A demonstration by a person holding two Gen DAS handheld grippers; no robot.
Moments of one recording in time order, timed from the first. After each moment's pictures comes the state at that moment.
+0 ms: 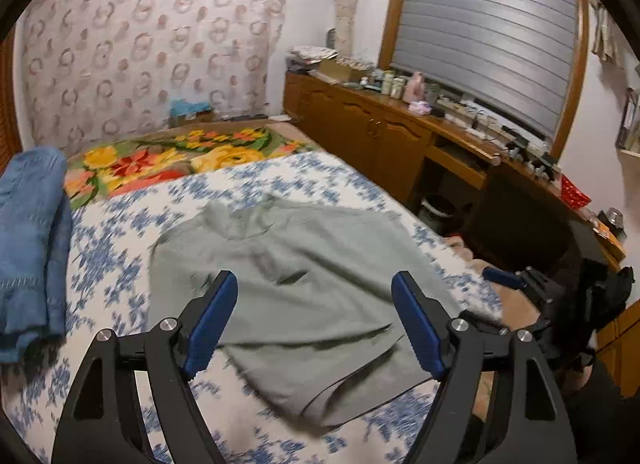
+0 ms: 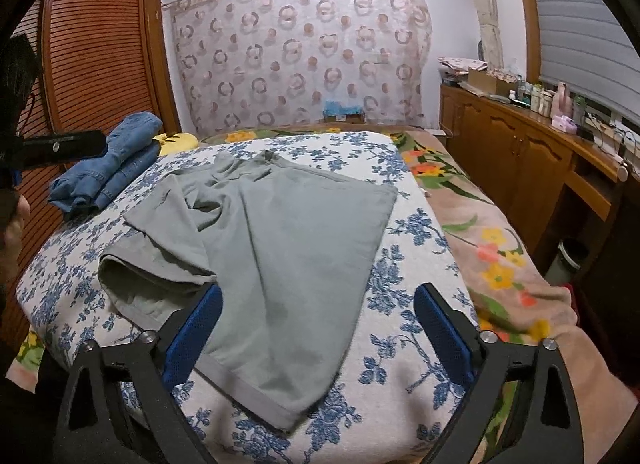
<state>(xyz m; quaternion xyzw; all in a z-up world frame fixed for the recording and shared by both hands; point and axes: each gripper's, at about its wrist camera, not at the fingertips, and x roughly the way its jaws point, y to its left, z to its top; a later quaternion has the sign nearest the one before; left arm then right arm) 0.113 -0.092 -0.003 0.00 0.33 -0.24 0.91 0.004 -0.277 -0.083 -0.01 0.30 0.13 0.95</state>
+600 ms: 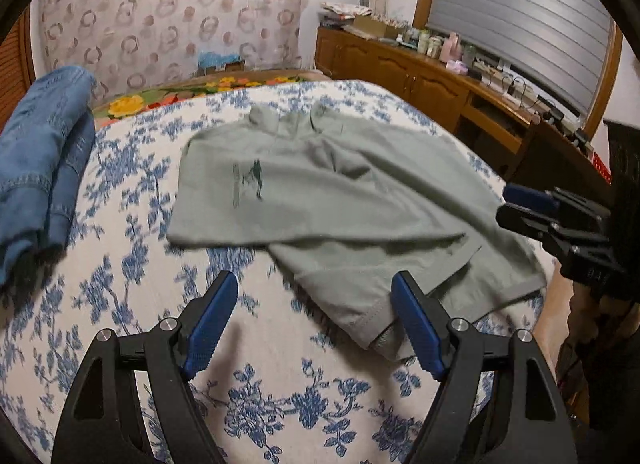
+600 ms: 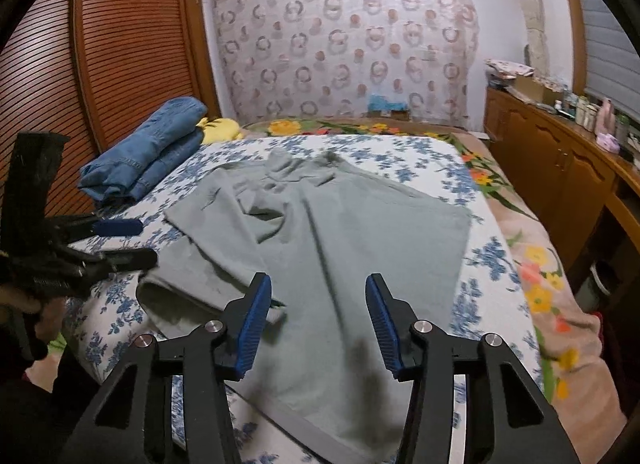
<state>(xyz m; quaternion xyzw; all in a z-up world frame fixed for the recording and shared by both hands) 0.107 -0.068 -0.075 0.02 0.40 -0.19 0.89 0.033 -0.252 -0.082 -0.03 0.31 0.20 0.93</state>
